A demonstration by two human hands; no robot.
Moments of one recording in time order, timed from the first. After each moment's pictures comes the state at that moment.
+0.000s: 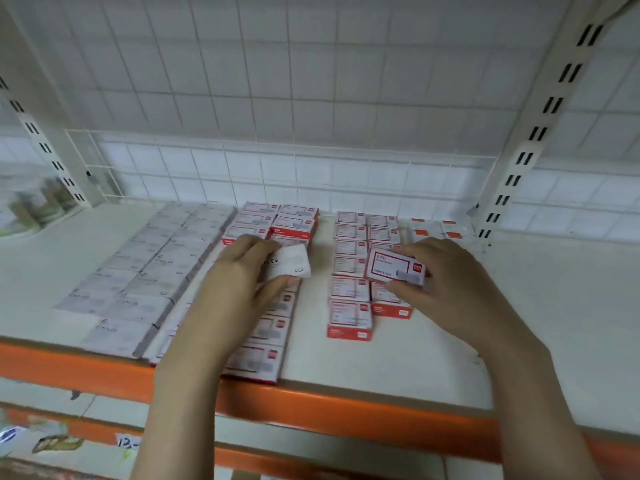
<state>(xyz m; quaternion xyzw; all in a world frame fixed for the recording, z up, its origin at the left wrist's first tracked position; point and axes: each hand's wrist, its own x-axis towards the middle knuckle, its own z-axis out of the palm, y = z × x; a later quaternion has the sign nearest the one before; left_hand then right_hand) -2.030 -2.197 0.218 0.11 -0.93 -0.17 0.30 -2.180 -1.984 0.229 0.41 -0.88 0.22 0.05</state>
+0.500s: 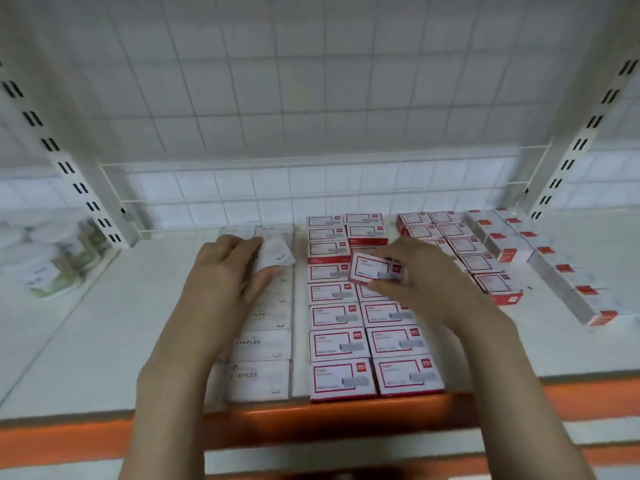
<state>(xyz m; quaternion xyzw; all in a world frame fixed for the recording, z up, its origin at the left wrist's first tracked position) -1.972 -2.371 0.233 0.06 -0.94 -0.16 0.29 -2.097 -2.142 0.236 0.39 -0.89 0.23 0.03</state>
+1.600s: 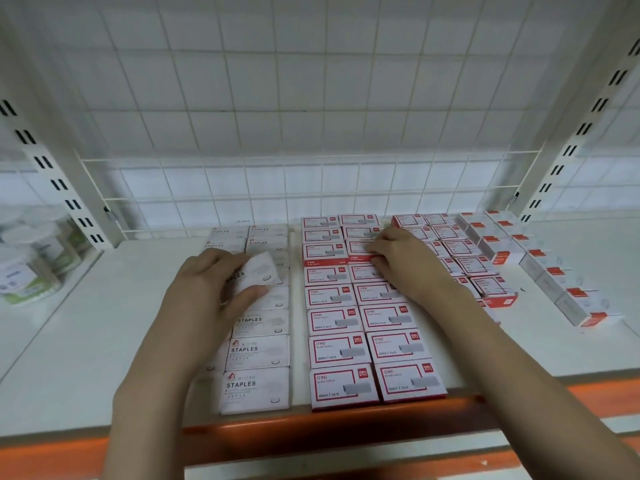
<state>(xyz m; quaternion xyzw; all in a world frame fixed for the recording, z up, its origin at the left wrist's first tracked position) -1.963 -2.391 0.224 0.08 -0.94 -0.22 0.25 -2.150 -2.171 0.205 0.35 -0.93 0.11 0.06</state>
